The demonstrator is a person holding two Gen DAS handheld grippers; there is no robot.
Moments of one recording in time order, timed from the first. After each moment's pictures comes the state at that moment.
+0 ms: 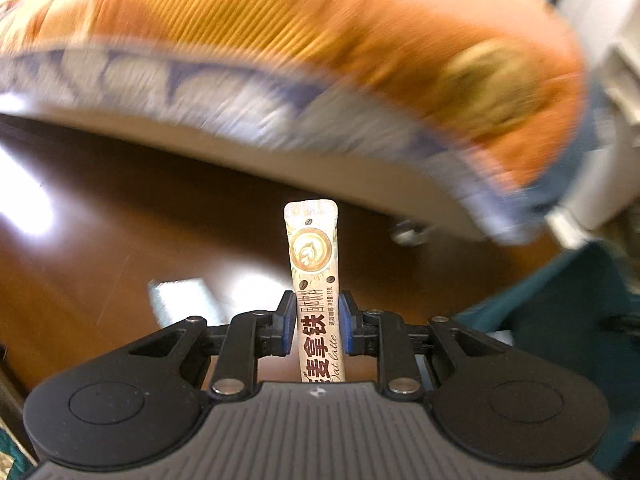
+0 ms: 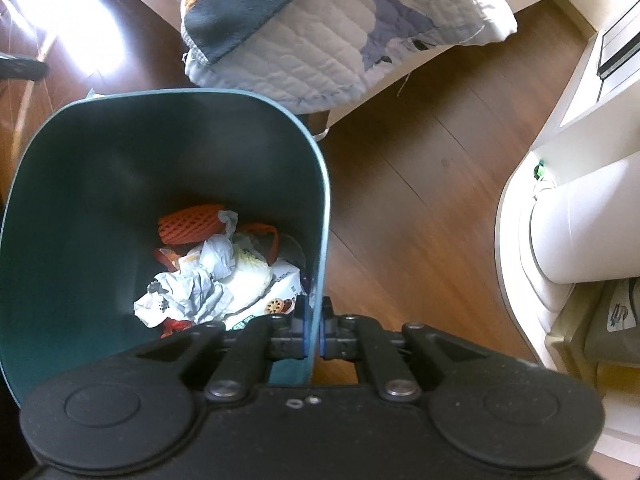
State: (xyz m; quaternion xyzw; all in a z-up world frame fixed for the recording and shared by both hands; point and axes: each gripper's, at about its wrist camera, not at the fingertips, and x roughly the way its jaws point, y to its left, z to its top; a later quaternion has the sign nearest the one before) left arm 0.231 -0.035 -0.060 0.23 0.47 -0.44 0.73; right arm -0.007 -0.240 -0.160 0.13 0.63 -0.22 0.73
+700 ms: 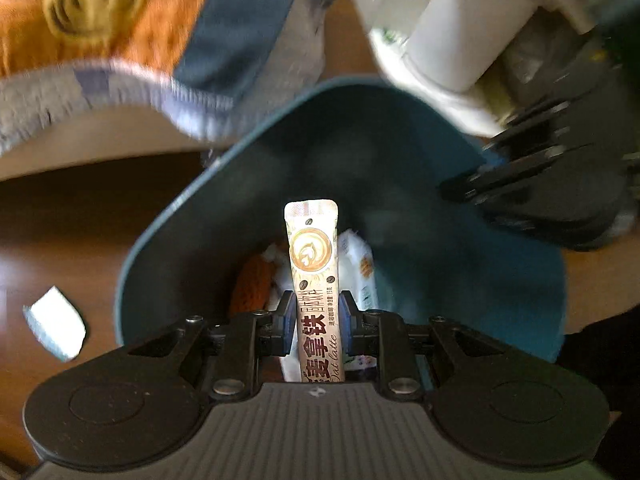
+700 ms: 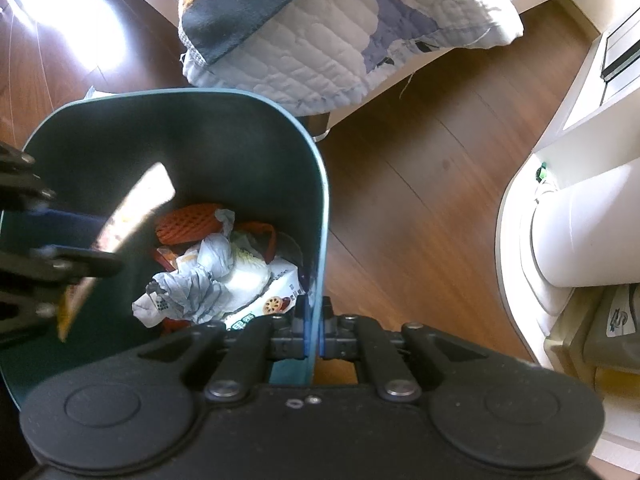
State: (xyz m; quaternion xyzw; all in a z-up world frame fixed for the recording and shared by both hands) left arm 0.081 -0.121 -0.130 0.35 0.50 -0.55 0.57; right arm -0.010 -0.234 -0.151 0.13 0.63 -0.21 0.73
